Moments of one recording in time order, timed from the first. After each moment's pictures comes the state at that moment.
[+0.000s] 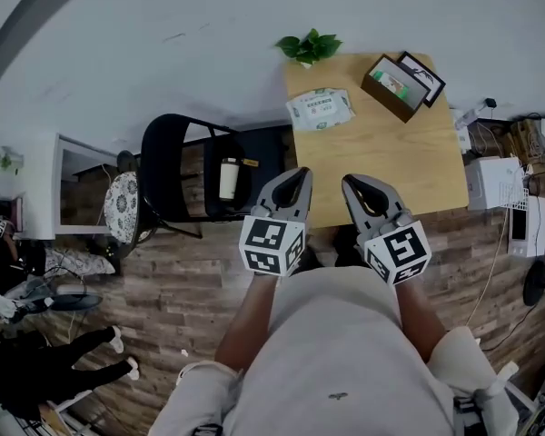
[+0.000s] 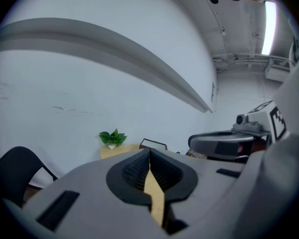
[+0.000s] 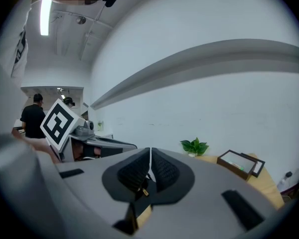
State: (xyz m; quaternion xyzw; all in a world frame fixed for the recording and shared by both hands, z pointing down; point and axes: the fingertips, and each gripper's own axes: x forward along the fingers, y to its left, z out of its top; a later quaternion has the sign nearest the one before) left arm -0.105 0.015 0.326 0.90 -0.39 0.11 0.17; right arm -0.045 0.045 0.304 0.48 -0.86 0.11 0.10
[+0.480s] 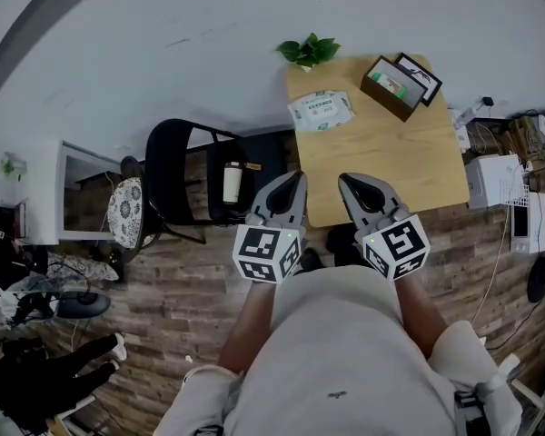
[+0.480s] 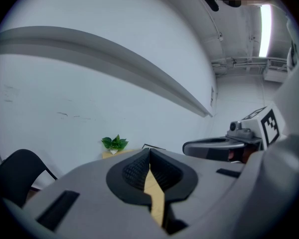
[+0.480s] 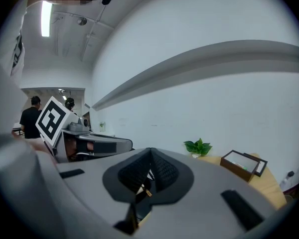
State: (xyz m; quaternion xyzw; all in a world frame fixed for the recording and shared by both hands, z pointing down) left arm -0.128 0.033 0.301 0.90 -0.40 0.08 0.16; right arm -0.063 0.054 0.295 0.47 -0.87 0.11 0.10
